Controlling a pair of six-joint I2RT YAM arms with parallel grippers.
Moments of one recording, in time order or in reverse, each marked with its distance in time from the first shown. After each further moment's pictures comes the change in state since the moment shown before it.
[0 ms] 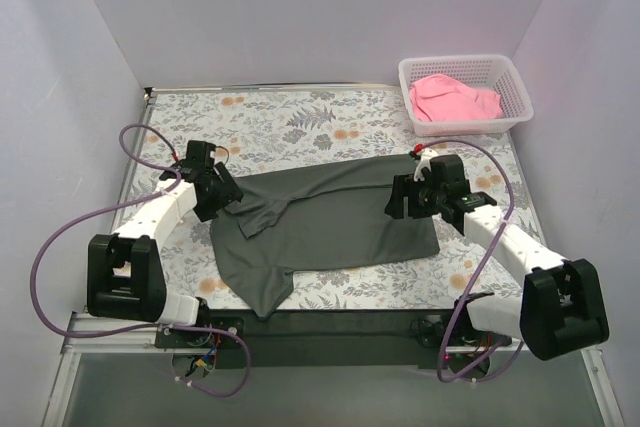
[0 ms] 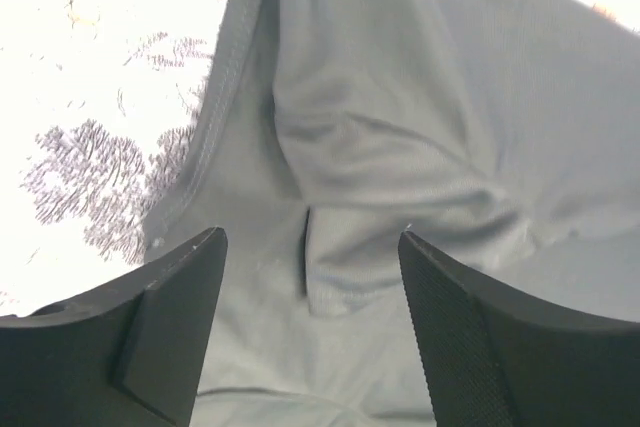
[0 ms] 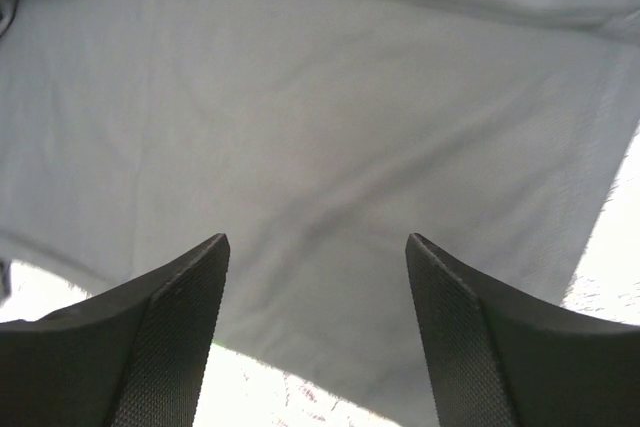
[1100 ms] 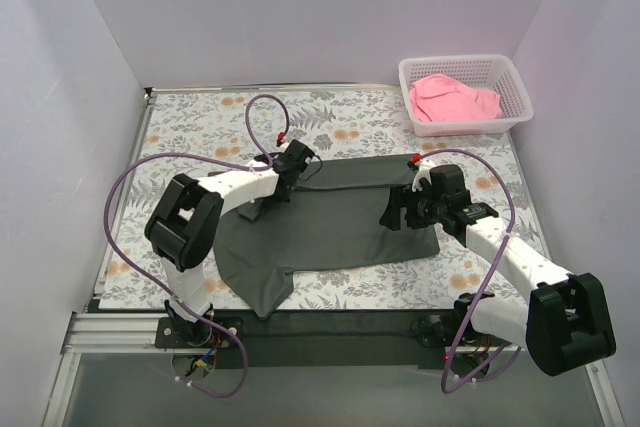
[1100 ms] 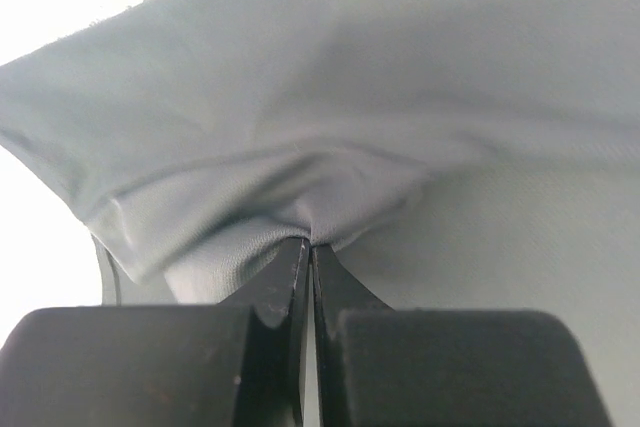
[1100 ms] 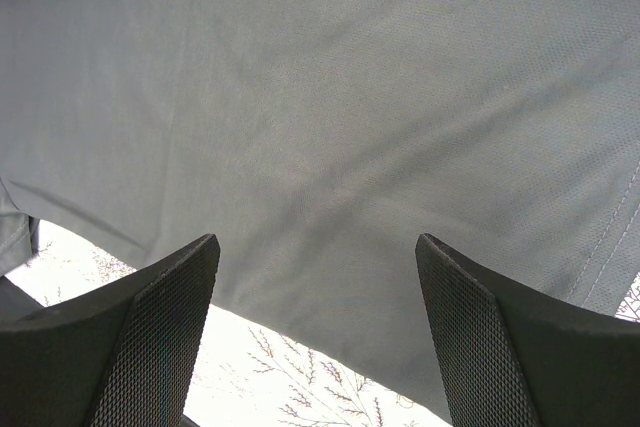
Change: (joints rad) left arm -0.476 0.463 0.278 0.105 -0.482 0.380; right arm 0.018 -0.052 -0.051 0.004 -0.055 0.021
